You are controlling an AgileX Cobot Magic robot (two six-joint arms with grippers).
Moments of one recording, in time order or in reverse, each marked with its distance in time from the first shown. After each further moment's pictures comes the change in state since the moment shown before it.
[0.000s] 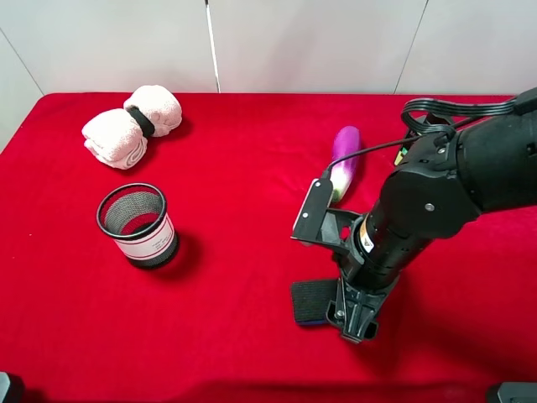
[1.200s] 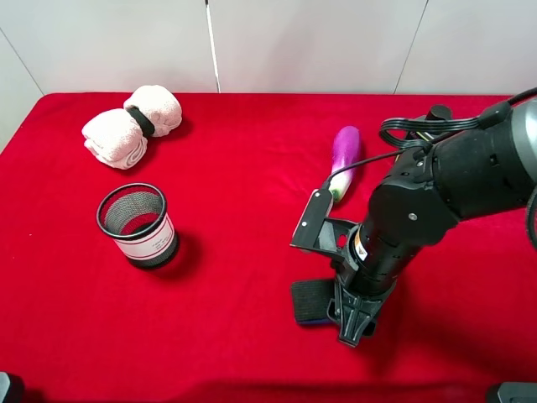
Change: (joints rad) left arm 0.000 0.000 0.000 0.000 0.000 0.000; right arm 0.000 0.059 0.000 -0.008 -0.017 0.034
